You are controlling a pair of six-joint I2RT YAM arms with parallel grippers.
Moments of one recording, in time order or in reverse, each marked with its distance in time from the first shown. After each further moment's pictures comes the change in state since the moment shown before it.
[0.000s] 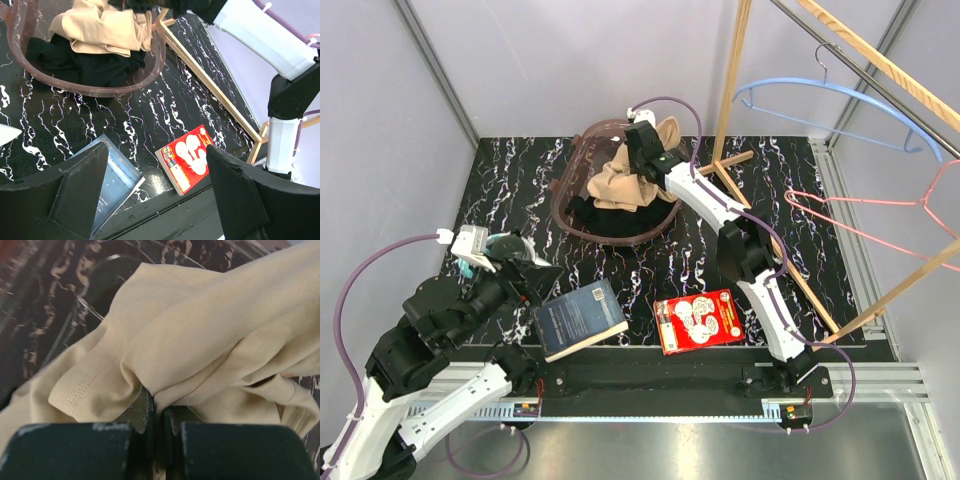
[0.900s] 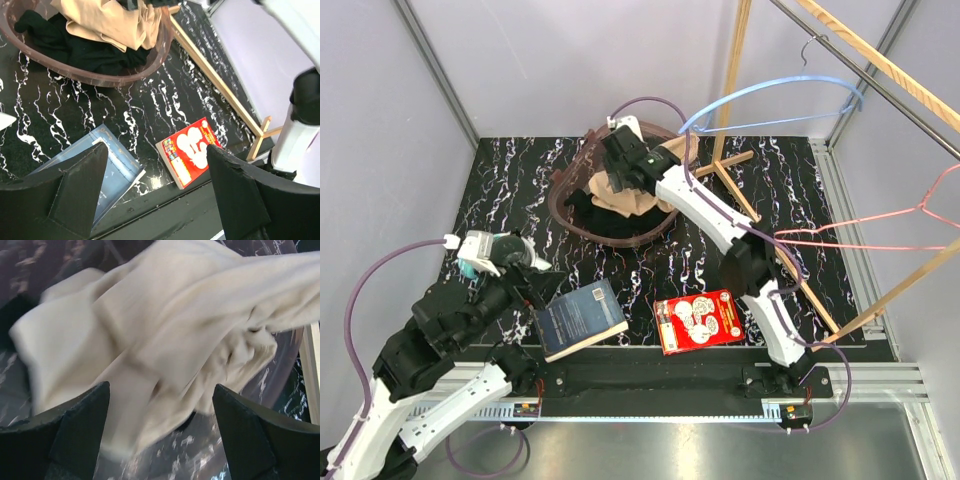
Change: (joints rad) left arm 0.000 -0.032 -0.070 0.001 0.012 -0.032; right arm 0.112 -0.096 0.045 -0.358 0.175 -0.025
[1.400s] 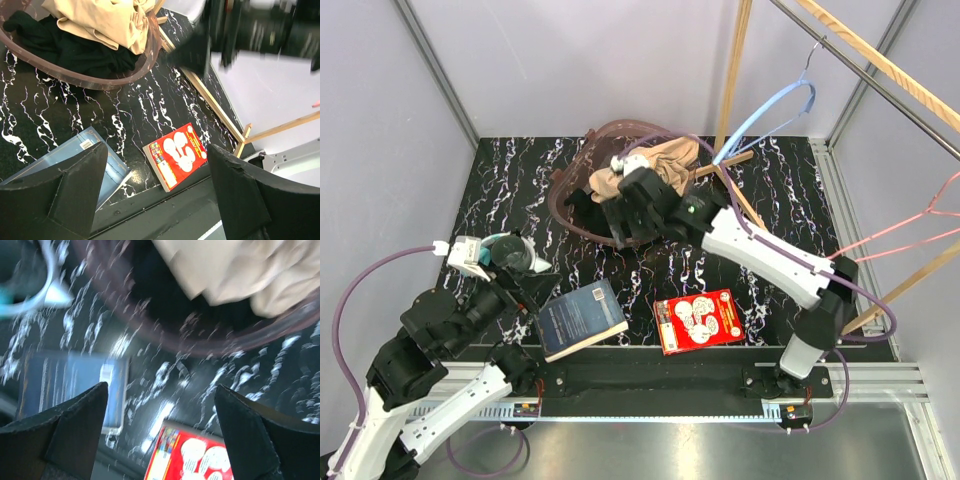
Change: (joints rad) left arm 0.000 -0.061 0.000 0.002 0.008 -0.058; right arm 0.220 -0.613 -0.581 0.010 -0.162 0.101
